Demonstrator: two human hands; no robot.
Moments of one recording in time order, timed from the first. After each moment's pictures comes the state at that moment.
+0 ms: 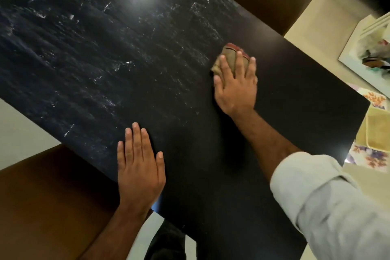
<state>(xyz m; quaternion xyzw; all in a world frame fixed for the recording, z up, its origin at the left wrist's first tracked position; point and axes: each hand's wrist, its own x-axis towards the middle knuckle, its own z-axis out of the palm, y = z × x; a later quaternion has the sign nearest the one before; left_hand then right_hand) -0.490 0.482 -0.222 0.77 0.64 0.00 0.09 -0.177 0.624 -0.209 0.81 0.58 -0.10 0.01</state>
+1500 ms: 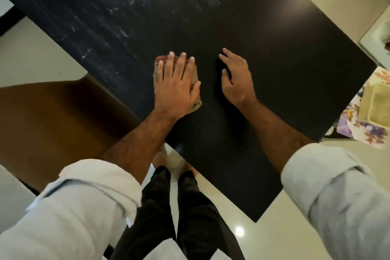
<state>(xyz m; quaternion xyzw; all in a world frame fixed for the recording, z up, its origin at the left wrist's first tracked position) -0.419 0.487 -0.200 0.82 0.56 0.02 0.09 -0.204 0.478 -0.197 0.70 0.64 -0.23 -0.21</state>
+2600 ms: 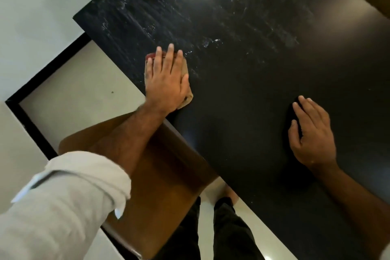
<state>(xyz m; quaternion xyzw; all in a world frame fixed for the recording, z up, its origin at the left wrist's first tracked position) -0.622 0.652 -0.203 0.78 0.63 -0.05 0.06 -0.236 0.482 -0.210 0.72 0.68 -0.10 -0.10</state>
